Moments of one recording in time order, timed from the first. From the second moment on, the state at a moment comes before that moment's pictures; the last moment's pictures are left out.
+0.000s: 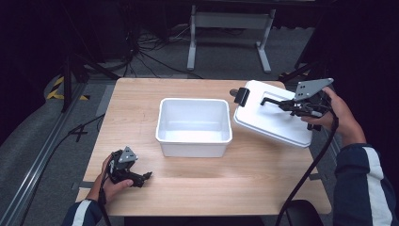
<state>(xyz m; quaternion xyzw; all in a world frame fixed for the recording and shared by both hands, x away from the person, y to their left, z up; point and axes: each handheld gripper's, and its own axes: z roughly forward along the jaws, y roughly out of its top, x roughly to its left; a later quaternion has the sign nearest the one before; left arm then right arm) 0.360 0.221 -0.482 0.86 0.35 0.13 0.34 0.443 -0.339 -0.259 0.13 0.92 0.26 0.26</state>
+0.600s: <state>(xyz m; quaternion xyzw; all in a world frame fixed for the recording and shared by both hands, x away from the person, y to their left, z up) 0.360 0.221 -0.482 0.86 0.35 0.13 0.34 0.457 -0.343 -0.305 0.16 0.93 0.25 0.23</state>
